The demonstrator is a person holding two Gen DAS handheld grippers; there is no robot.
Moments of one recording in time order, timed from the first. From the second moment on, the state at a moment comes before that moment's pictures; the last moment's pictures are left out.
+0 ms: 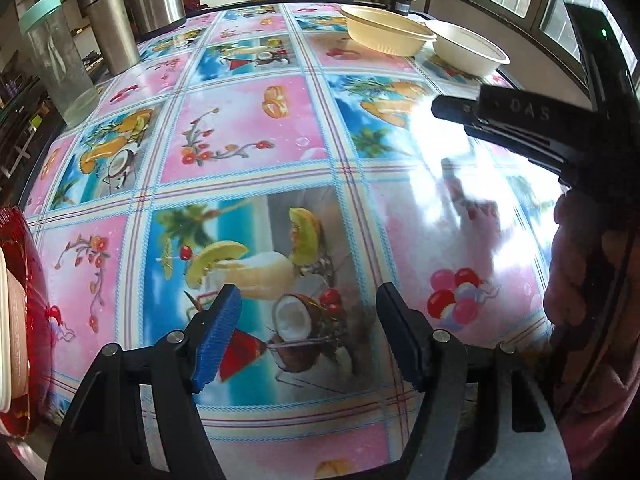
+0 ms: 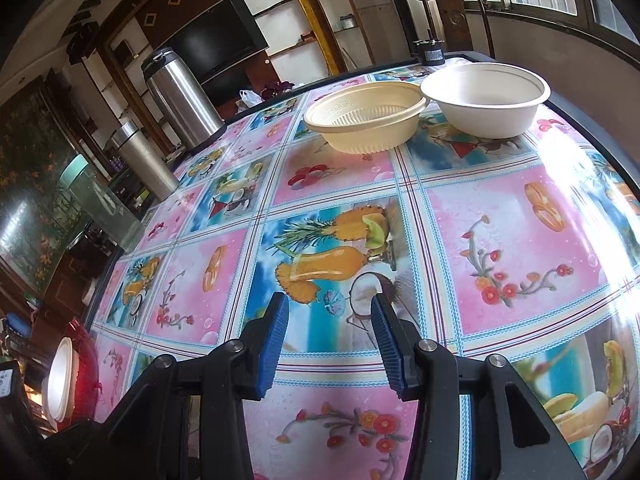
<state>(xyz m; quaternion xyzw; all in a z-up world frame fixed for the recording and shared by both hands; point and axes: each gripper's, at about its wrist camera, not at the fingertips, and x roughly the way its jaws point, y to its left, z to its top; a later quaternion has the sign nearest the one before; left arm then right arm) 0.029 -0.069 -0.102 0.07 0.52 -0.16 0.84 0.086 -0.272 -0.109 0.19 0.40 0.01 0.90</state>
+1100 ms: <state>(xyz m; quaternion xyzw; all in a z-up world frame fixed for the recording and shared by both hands) 0.321 -0.178 -0.076 -0.09 0.59 -0.09 0.80 0.197 -0.395 -0.087 0.39 0.33 -0.04 0.86</state>
